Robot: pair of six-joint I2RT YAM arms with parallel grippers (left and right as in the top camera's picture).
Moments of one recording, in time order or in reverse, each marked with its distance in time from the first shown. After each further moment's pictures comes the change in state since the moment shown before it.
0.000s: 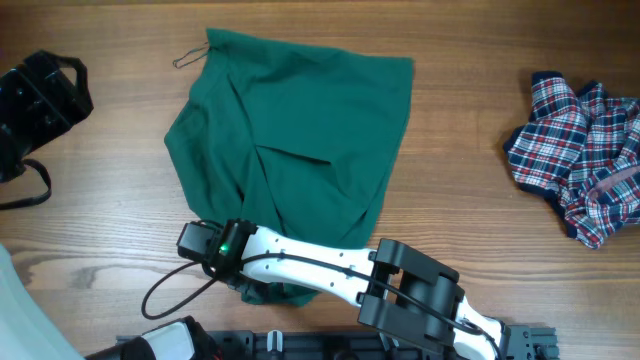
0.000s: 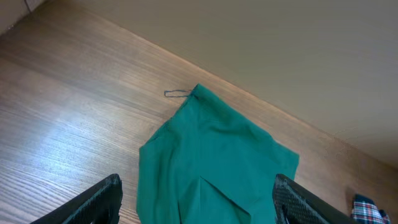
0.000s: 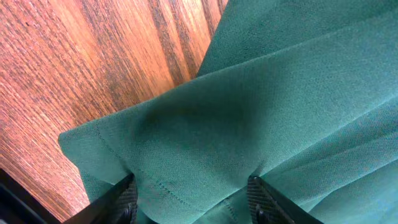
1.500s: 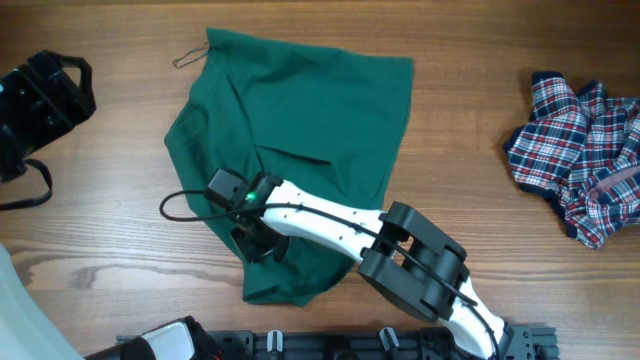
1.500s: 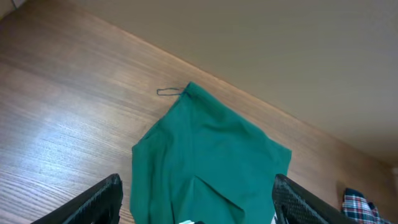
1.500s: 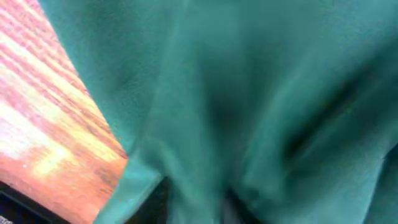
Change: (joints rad) left arm 0.000 0.000 0.000 -0.002 0.035 0.000; right arm -0.190 0.031 -0.022 0.122 -0.290 0.435
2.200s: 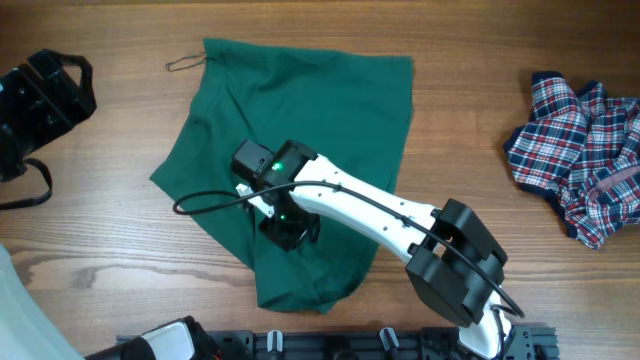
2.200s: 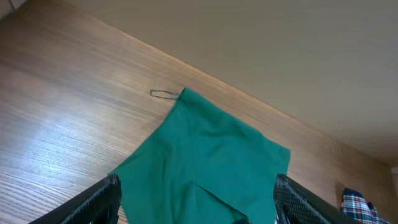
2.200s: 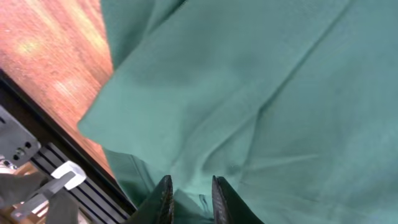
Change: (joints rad) left arm 0.000 0.000 0.000 0.004 0.003 0.000; right arm -0.103 -0.144 0.023 -0.278 0.008 -0.454
